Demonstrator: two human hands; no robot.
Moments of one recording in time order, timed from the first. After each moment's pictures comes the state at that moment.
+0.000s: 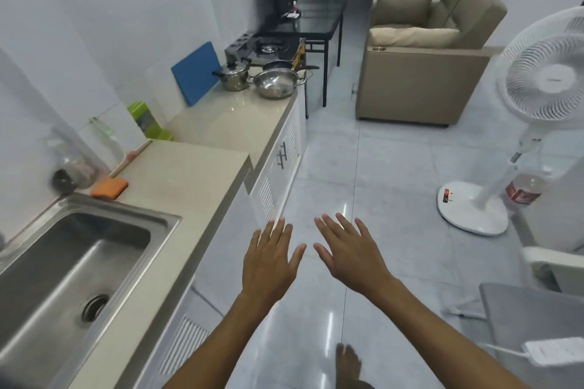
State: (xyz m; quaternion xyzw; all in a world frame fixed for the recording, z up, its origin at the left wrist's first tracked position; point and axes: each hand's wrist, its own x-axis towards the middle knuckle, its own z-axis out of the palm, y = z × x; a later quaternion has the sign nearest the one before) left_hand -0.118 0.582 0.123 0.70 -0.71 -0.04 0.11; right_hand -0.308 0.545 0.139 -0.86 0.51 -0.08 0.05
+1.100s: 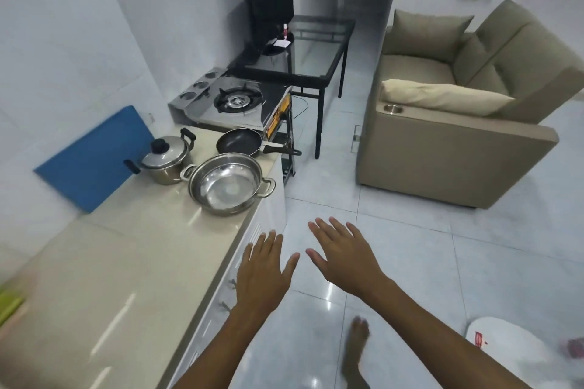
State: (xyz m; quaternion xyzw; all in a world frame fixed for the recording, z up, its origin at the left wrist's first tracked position) left_hand -0.156 -0.227 0.113 0.74 -0.65 -0.09 0.13; right_hand -0.340 -0.287 0.152 -0.88 0.47 -0.06 0.06
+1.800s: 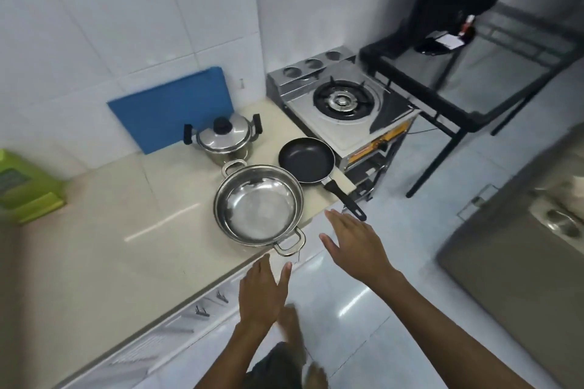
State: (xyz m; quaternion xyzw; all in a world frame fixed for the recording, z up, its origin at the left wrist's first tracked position) left_hand -0.150 -0.482 0.058 0.92 -0.22 -0.19 0.24; right_hand -0.234 -0.681 0.116 -0.96 0.24 0.01 0.13
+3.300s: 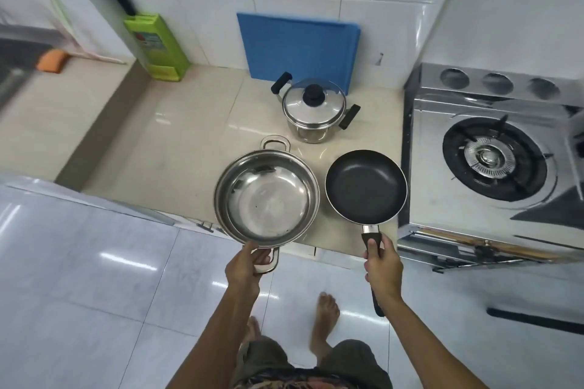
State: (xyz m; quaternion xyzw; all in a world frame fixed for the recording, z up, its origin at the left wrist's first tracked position) left_hand -0.117 -0.632 0.018 0.41 0.56 -0.05 0.72; right_hand -0.108 -0.900 -0.019 -0.79 0.29 0.06 0.53
